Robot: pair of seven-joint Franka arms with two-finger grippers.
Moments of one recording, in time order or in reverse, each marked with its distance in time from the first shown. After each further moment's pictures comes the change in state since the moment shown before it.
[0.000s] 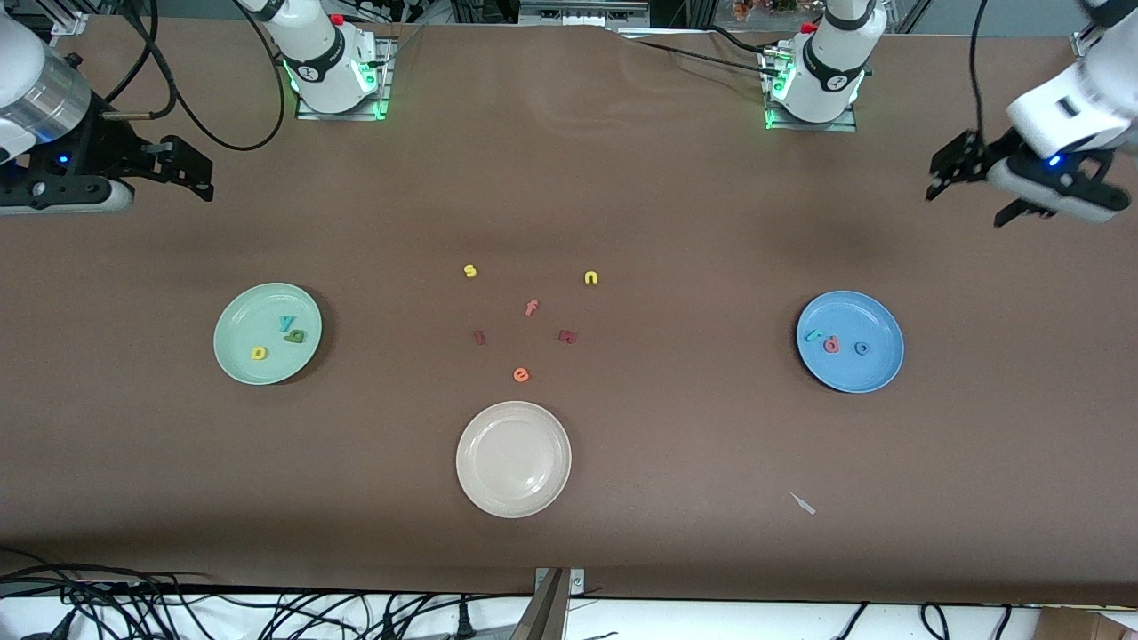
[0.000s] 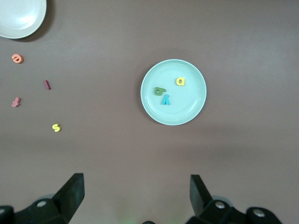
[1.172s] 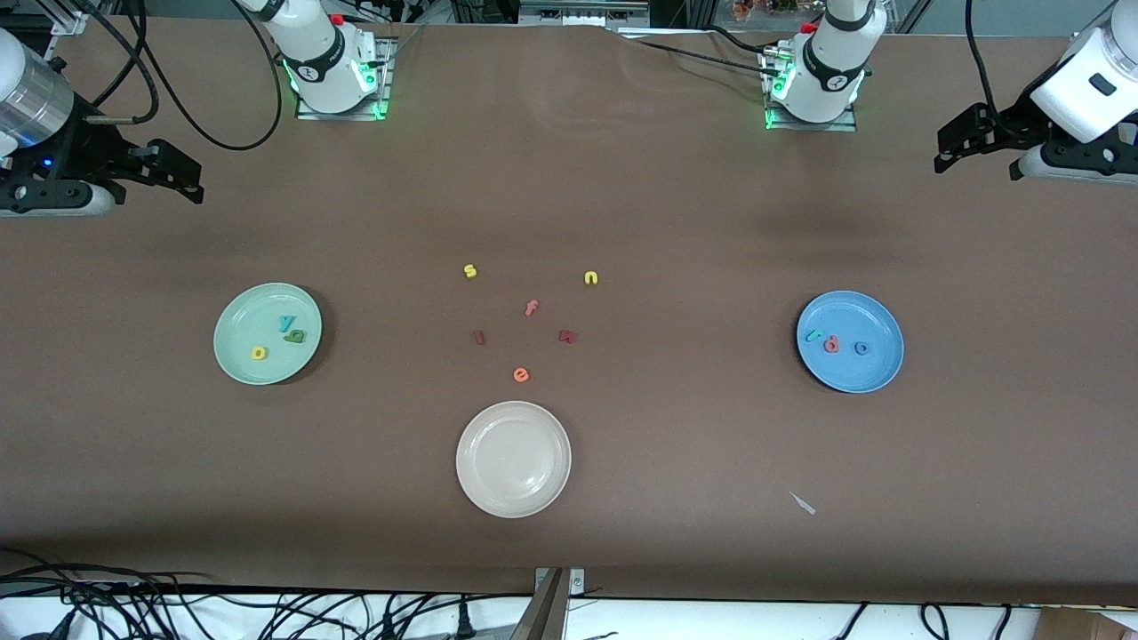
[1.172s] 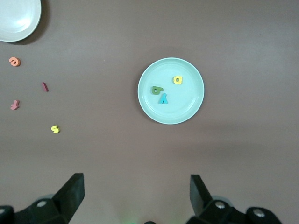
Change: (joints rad) left arm 0.010 0.072 -0.073 0.180 0.025 -0.192 -0.356; right arm 0.003 0.001 -0.024 0.000 0.006 0.000 -0.001
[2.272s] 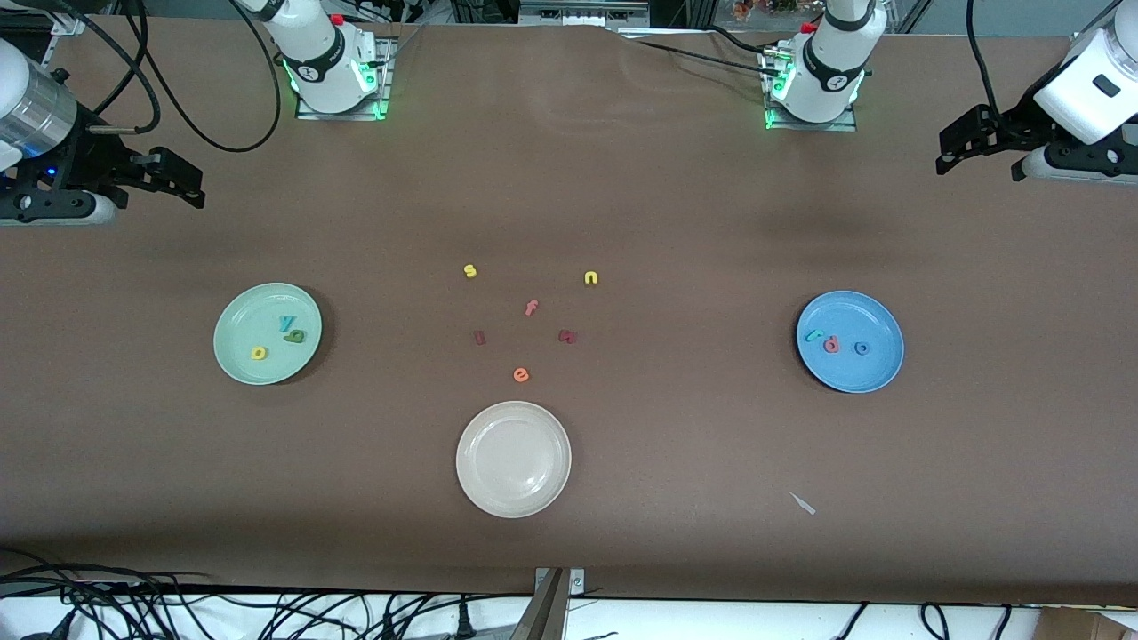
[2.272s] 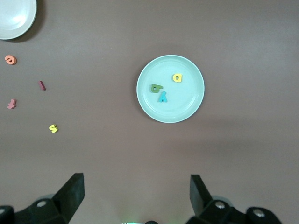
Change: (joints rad) left arm 0.001 0.008 0.001 0.009 0.000 -0.001 -0.002; right arm 0.000 0.015 -0.003 -0.001 0.000 -0.001 0.000
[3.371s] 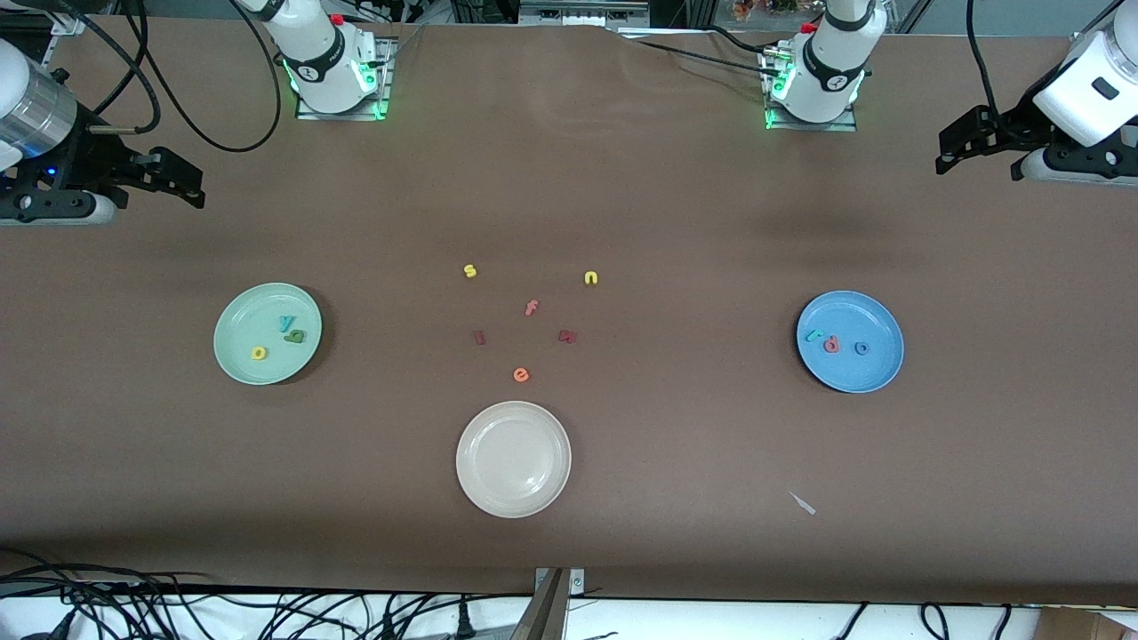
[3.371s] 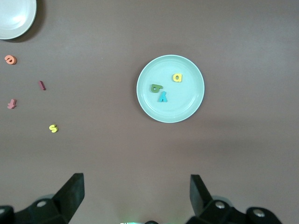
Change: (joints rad) left arm 0.001 0.002 0.001 0.001 0.000 -0.010 -0.002; right arm 0.000 0.000 0.000 0.000 0.000 -0.001 0.000
